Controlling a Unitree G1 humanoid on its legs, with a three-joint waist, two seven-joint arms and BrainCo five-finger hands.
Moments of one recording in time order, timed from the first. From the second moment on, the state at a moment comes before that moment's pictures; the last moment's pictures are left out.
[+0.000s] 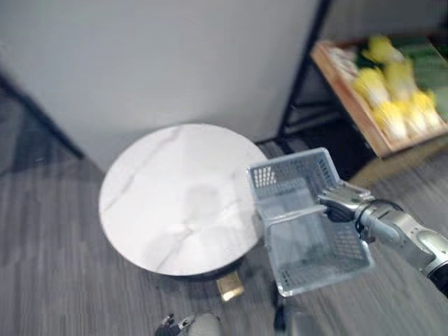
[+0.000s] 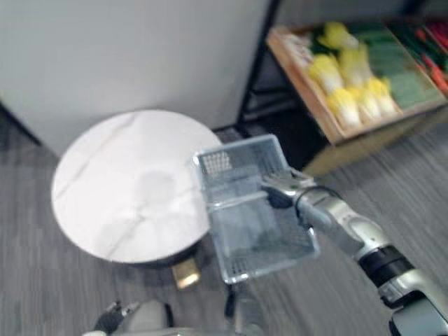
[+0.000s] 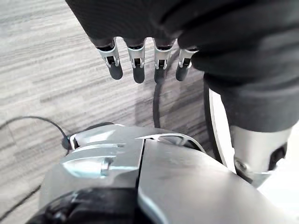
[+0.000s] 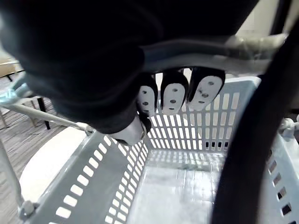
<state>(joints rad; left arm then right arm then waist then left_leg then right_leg) 0.16 0.19 0.03 1.13 -0.05 -0.20 0.02 -0.37 -0.90 0.52 0.21 -0.59 -0.35 0.09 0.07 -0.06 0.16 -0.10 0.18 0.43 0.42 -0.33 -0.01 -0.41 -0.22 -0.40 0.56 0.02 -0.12</state>
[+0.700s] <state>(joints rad) 0.14 0.17 0.02 1.17 -0.01 -0.20 0.00 -0.32 -0.86 0.56 0.16 -0.59 -0.34 0.10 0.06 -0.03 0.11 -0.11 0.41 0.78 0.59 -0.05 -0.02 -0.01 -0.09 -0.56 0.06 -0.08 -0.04</state>
